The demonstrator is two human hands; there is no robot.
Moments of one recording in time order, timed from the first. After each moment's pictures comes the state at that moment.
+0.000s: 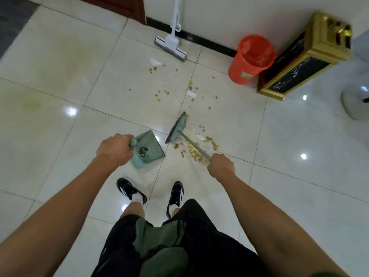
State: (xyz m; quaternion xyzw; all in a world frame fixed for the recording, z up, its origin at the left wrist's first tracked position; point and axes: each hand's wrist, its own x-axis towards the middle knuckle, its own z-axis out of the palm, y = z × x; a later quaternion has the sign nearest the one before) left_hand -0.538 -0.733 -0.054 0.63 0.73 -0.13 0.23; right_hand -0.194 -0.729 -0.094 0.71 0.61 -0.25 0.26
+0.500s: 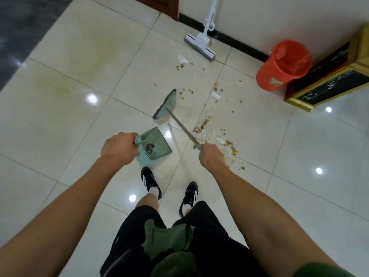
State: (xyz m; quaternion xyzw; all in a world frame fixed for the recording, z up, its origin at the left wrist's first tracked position) left_hand -0.640 -0.757 -0.055 0.57 0.78 -0.11 0.24; right_hand -0.349 -0.694 -0.121 0.66 0.66 -0.31 0.20
